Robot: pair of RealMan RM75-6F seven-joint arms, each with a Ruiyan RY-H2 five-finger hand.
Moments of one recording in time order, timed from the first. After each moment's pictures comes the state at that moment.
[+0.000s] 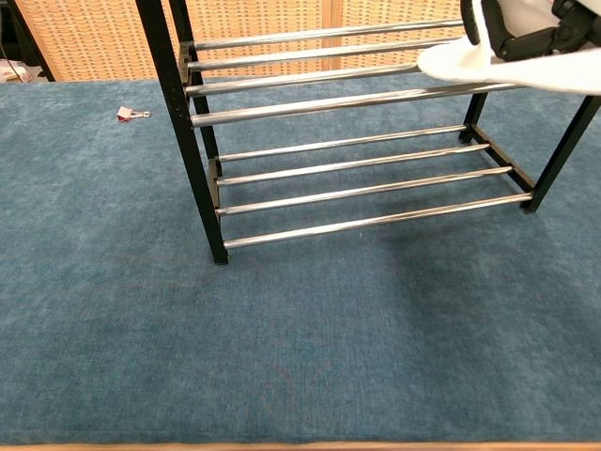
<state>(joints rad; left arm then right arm) -0.15 -0.92 -0.05 -1.88 1.46 1.41 0.14 0.60 -1.50 0.23 -1.35 -1.66 1.40 -0.07</state>
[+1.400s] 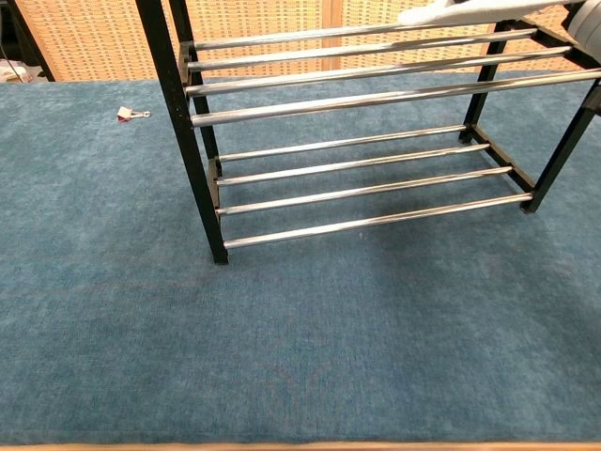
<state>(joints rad) -0.16 -0.92 -0.06 -1.87 1.41 1.38 0.12 0.76 -1.61 0.33 -1.12 -1.49 1.31 0.02</state>
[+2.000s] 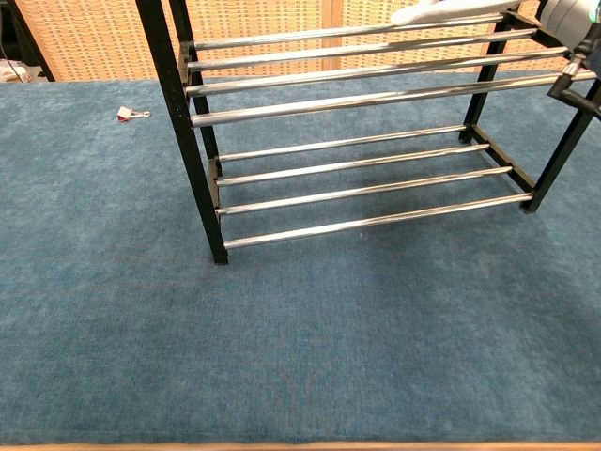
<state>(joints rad) -0.16 -0.91 -0.06 -1.87 1.42 1.39 0.08 0.83 -1.64 0.36 -1.07 -1.41 1.25 -0.09</state>
